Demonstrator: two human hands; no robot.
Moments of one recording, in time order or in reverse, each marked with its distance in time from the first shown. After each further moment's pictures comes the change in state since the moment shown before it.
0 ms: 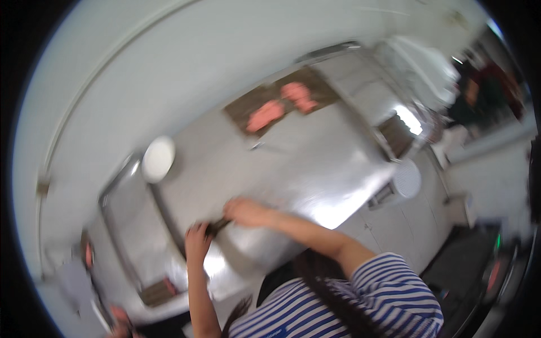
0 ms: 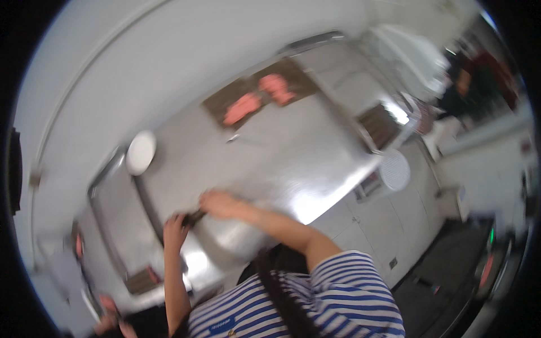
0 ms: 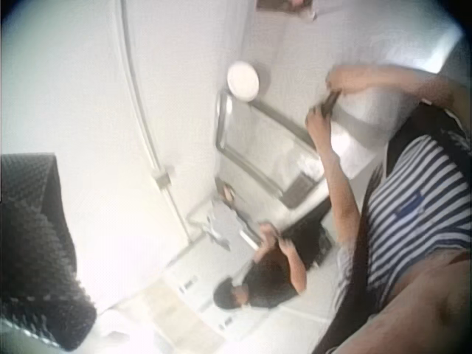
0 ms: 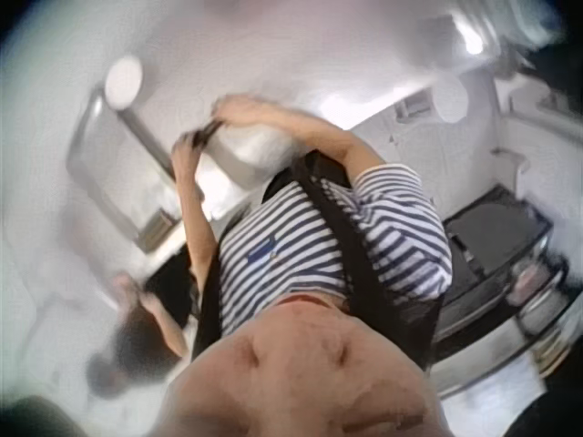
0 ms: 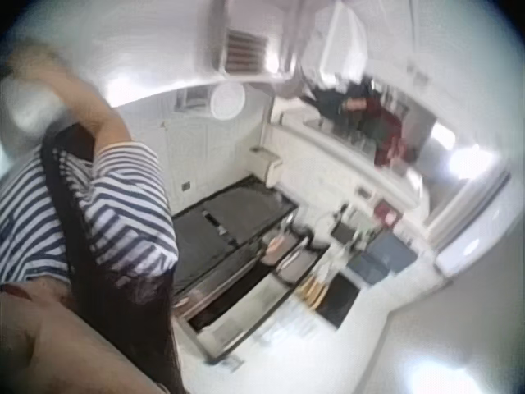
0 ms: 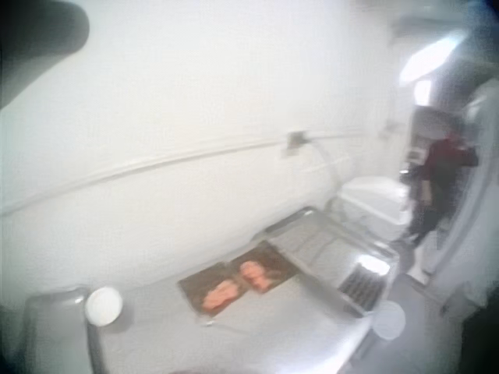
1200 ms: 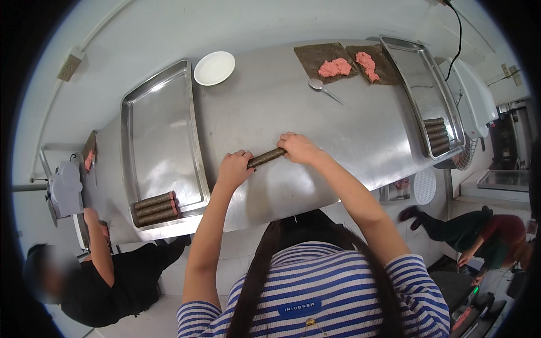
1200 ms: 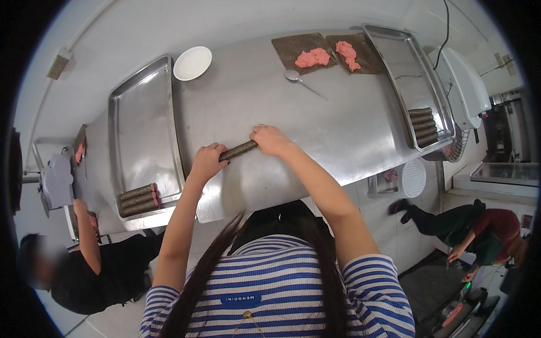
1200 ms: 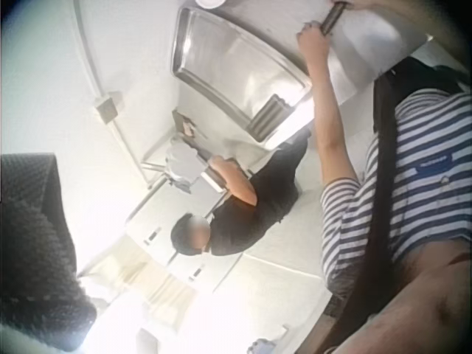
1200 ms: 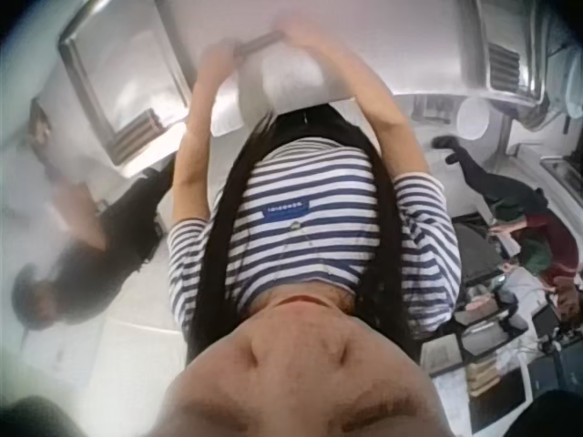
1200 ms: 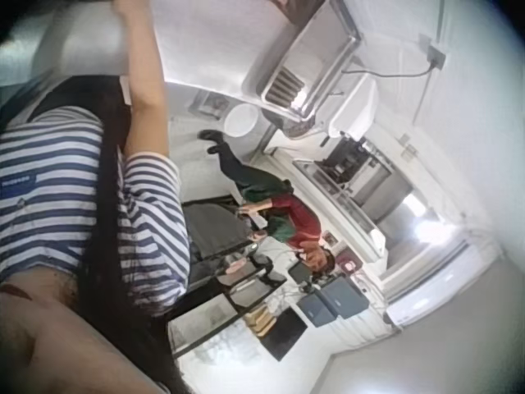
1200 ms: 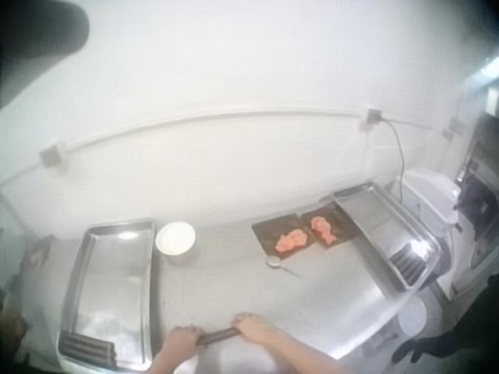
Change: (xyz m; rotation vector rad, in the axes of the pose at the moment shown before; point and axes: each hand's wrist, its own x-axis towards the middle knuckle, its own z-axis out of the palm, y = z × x) left_hand -0.025 0.018 0.008 -0.087 -0.021 -0.011; right_hand -0.012 -0.008 0.001 -0.135 -0.124 0.065
